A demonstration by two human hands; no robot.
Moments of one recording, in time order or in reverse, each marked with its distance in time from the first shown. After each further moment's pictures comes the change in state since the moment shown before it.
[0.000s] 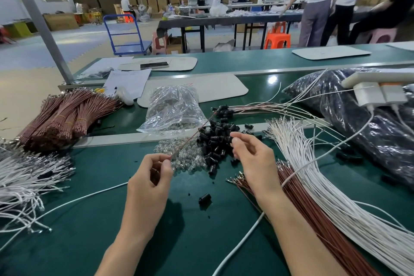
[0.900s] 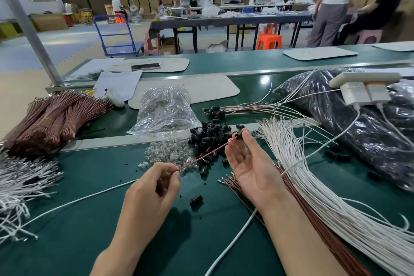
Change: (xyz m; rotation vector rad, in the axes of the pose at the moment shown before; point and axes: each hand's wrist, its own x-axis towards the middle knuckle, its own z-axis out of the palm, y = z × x) left_hand -0.009 0.004 0.002 0.207 -0.169 0.248; right_hand 0.002 -0.010 -0.016 1.052 -0.098 0.417
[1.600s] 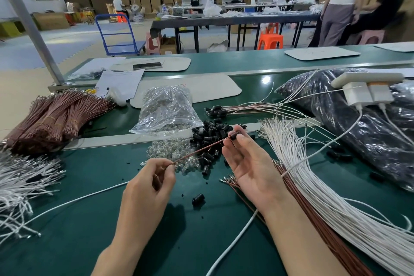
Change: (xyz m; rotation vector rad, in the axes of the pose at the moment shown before) left_hand 0.002 -0.006 -0.001 0.005 0.080 -0.087; right_hand -0.002 0.003 0.002 -0.089 -0.128 0.006
